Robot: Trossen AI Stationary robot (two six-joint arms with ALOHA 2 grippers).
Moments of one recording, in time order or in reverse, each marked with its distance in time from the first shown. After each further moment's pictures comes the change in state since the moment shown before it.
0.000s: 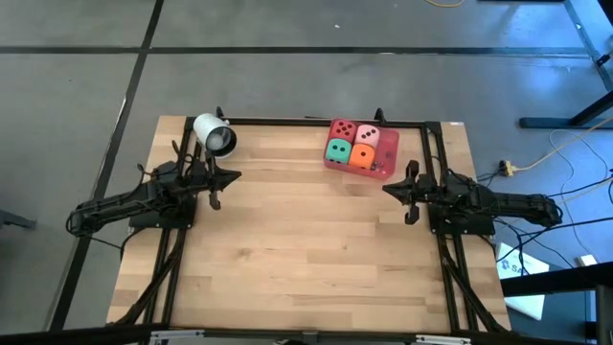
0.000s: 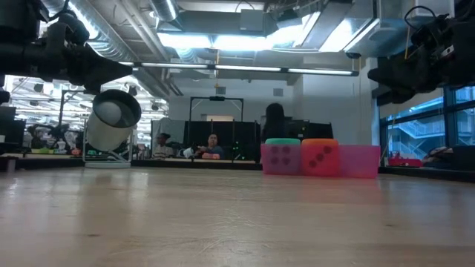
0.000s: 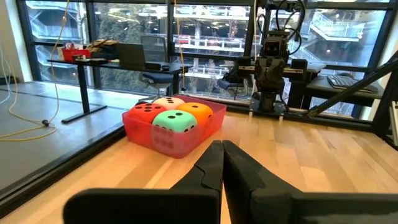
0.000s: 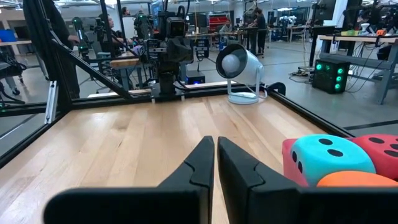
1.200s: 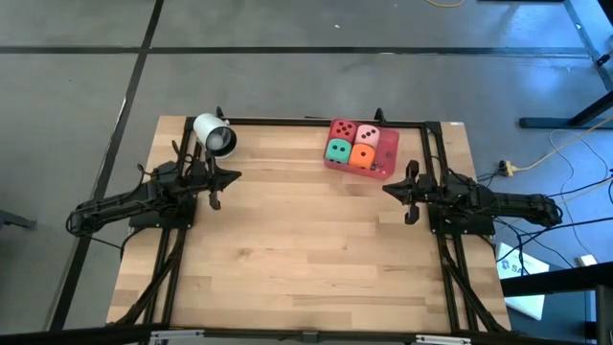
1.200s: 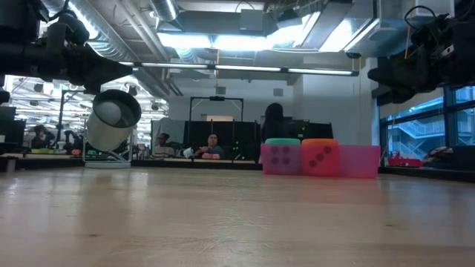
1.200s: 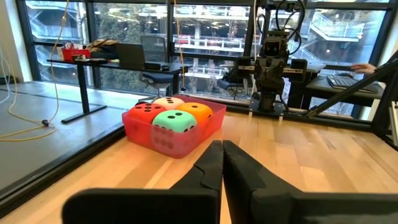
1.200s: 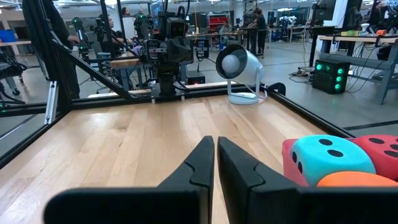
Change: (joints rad) left arm 0.000 0.000 0.000 0.000 0.000 0.000; right arm 0.000 0.000 0.001 0.000 0.000 0.000
